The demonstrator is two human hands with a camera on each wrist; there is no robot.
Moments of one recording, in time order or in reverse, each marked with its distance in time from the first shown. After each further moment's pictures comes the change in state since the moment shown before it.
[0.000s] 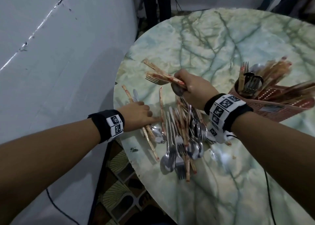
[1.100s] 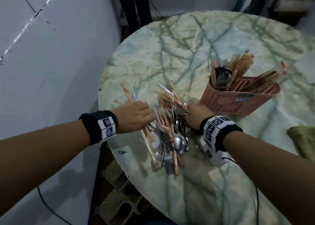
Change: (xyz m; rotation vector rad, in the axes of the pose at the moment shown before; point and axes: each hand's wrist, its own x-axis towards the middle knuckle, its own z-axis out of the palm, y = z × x) left_hand 0.032 0.015 -0.016 0.026 0.132 0.123; right_hand -0.065 0.074 0.049 -0.232 -0.124 0.451
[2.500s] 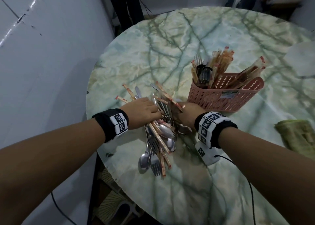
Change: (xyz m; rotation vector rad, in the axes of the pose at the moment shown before) left_hand 0.074 0.008 0.013 -0.028 -0.049 -0.034; right_hand -0.015 0.016 -0.024 0.200 -0.100 -0.016
